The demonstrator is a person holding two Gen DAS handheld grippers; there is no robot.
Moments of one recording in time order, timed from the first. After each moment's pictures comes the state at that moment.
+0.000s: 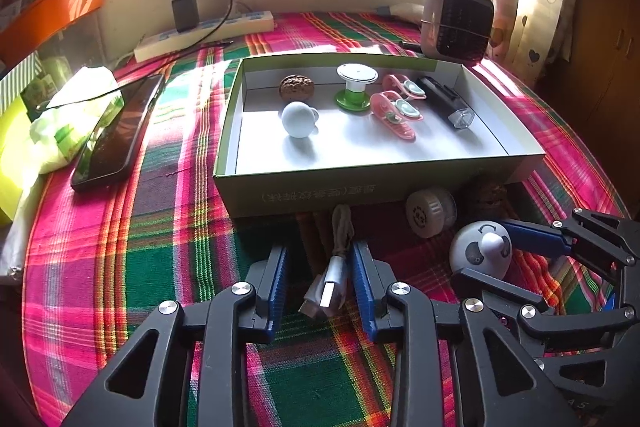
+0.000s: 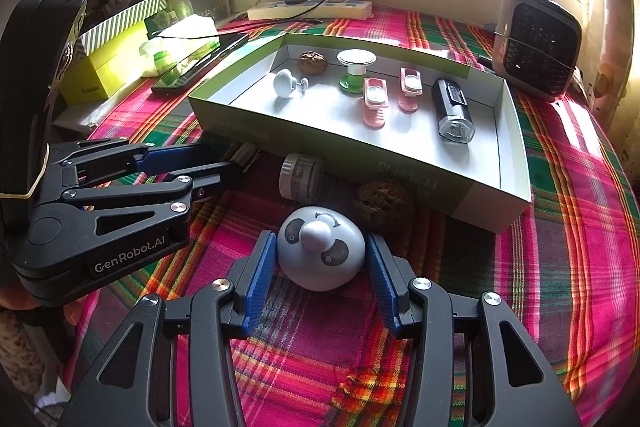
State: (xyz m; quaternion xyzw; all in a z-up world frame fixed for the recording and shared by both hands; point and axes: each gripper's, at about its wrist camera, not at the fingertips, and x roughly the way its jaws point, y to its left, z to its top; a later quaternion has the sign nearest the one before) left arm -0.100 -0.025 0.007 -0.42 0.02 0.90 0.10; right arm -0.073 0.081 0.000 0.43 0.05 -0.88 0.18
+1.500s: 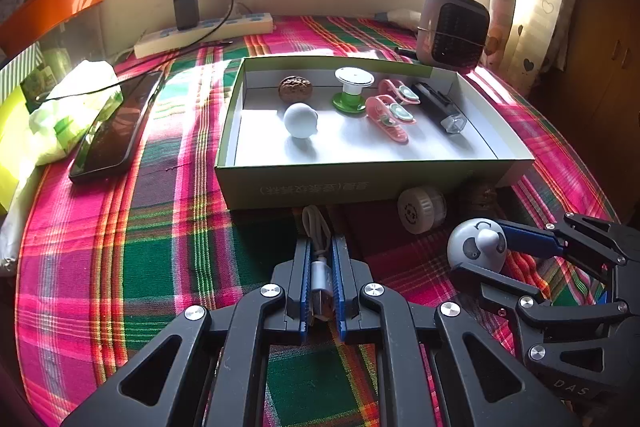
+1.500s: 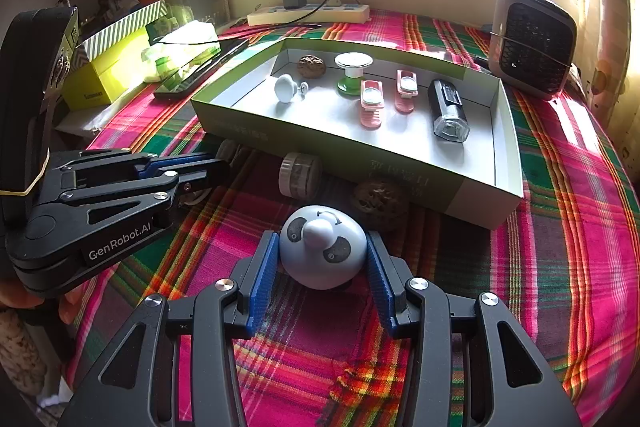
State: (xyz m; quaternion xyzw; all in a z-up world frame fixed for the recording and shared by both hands) left arm -0.094 -0.029 0.007 -0.42 0.00 0.90 0.11; right arm -0.070 0.085 0.003 0.42 0.04 -0.89 0.18
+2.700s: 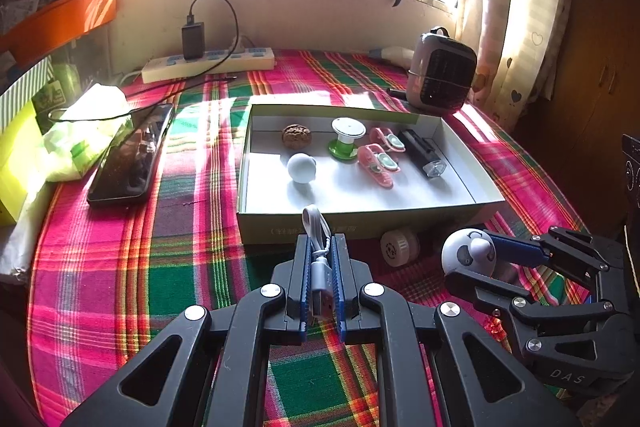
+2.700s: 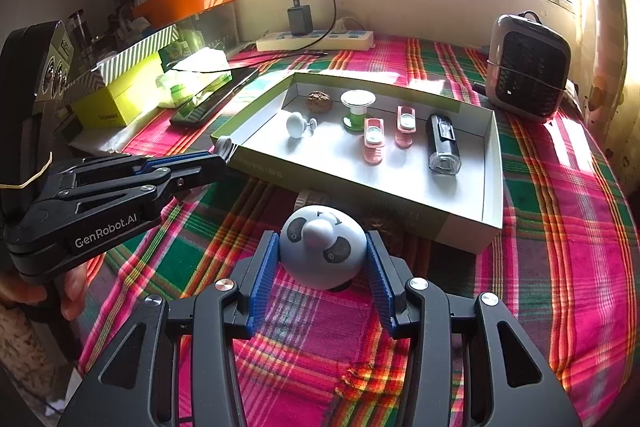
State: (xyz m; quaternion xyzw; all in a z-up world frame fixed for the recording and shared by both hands) left arm -0.086 -0.044 0.041 -0.38 -0.03 0.92 0.12; right arm -0.066 0.088 0.031 0.39 0.03 -0.90 0.20
